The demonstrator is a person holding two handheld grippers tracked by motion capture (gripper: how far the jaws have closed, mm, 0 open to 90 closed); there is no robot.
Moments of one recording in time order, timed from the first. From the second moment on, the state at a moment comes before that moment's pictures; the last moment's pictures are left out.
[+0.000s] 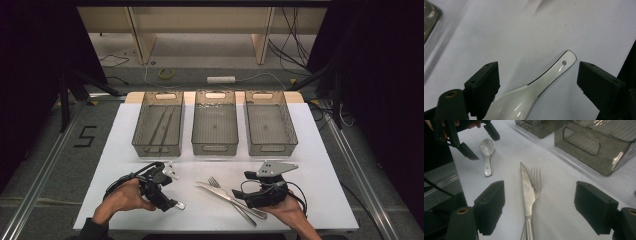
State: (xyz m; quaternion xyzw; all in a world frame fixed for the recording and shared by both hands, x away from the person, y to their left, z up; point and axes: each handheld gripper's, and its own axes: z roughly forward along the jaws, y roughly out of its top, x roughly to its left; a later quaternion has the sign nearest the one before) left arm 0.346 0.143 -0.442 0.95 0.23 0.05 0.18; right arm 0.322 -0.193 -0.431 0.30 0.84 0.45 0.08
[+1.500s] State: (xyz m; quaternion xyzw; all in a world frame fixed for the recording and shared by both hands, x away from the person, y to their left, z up) left arm 0.347 0.141 -0.463 0.97 0.19 0.03 0.14; right arm 0.321 -0.188 -0.432 0.29 0.85 0.44 0.08
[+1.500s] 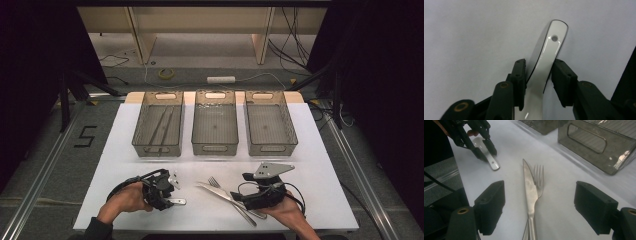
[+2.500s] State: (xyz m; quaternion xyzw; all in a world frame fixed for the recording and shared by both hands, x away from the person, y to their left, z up) left arm 0.361 0.159 -0.447 0.92 0.31 0.03 0.23; right arm 0.321 -0.188 -0.432 0.29 0.85 0.44 0.08
